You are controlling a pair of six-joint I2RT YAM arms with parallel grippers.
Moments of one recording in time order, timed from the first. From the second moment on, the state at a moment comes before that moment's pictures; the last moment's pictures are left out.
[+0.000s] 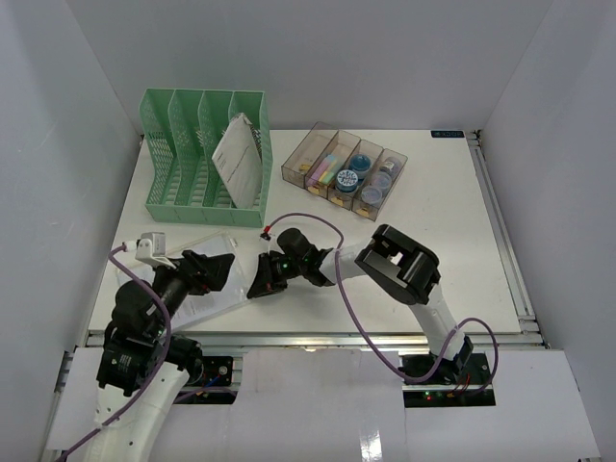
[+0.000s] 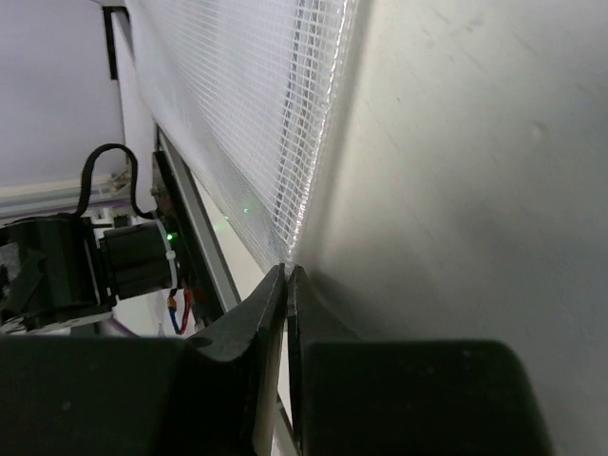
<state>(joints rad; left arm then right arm) -0.28 0.18 0.63 -0.53 0.10 -0.57 1.00 2.17 1.15 0.47 -0.59 0.92</state>
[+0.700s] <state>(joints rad) -0.29 0.63 0.53 -0.12 0.50 -0.48 0.57 1.57 0.78 0.51 -0.89 0.72</state>
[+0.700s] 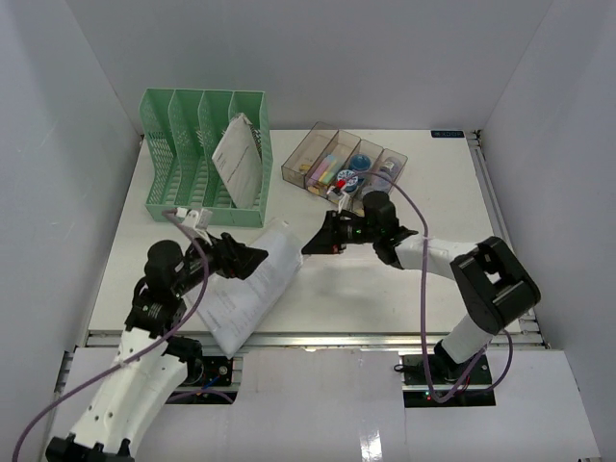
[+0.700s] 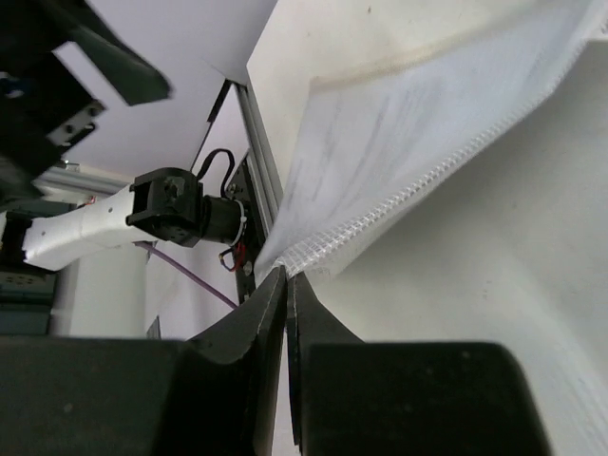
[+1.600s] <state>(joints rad) -0.90 1.18 0.81 -0.02 -0.02 -0.12 0.45 1.29 0.73 0.49 -0.91 0.68</state>
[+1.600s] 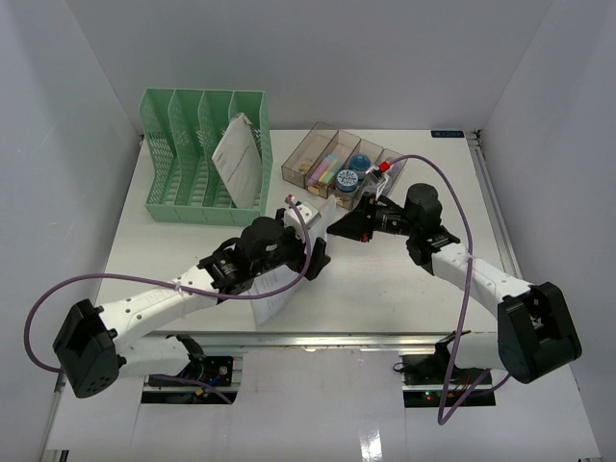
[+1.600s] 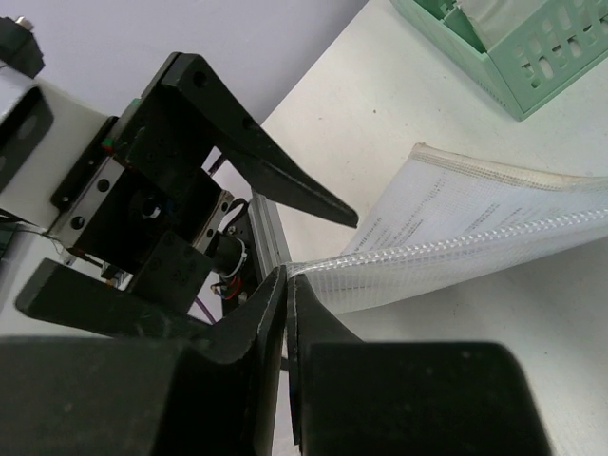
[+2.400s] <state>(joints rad) -0.96 1.19 0.82 -0.07 -0.22 -0.13 0.45 1.25 0.73 0.52 -0.97 0.73</state>
